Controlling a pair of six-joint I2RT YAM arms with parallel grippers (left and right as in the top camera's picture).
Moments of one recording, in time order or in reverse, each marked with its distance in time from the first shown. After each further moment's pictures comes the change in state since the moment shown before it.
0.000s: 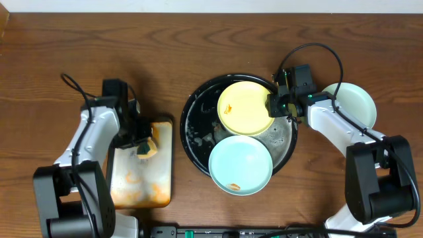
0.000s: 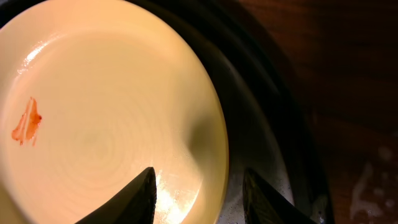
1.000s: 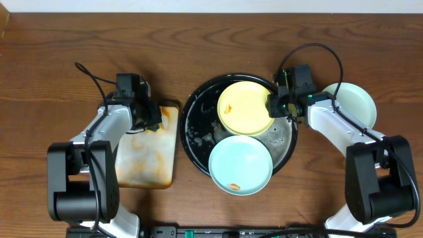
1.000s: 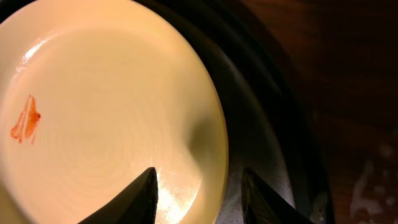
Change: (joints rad) left arm -0.073 0.121 -0.020 0.410 0.001 -0.002; right arm 0.000 0.000 0.000 -0.007 0.000 0.000
